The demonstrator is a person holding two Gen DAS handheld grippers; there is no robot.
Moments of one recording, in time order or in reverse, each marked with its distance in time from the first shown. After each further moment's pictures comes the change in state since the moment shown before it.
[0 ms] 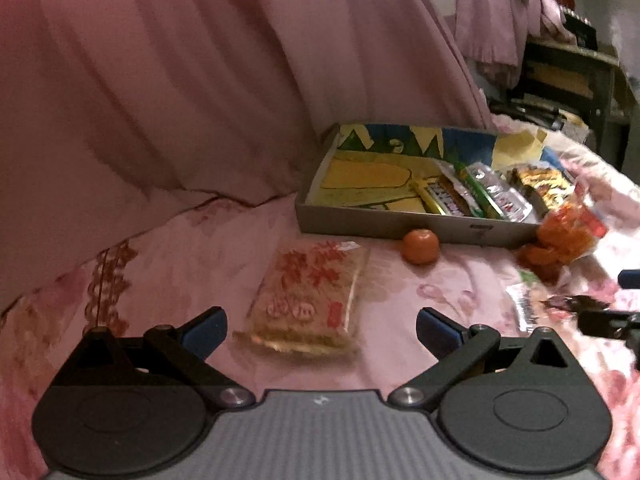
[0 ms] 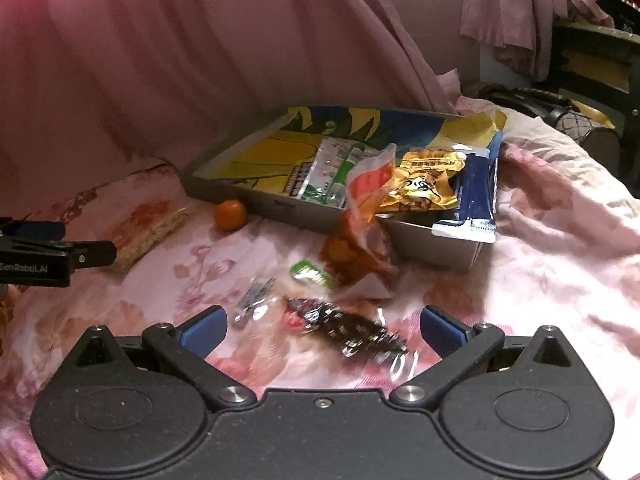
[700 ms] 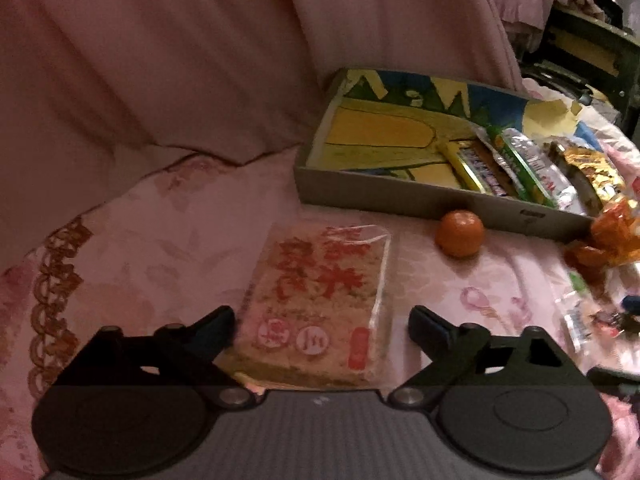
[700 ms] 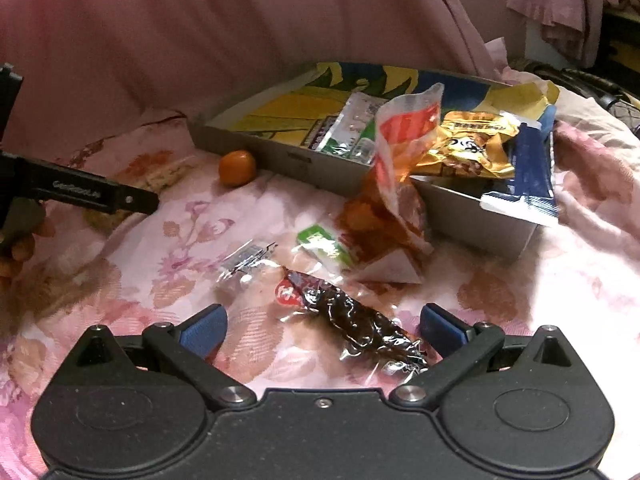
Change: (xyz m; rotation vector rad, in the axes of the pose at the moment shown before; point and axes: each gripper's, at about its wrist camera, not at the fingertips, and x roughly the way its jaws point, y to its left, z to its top) left arm 0.068 0.014 0.016 -0.044 0.166 -0.057; right arm 0.045 0.000 -0.006 -0.089 0.097 0.079
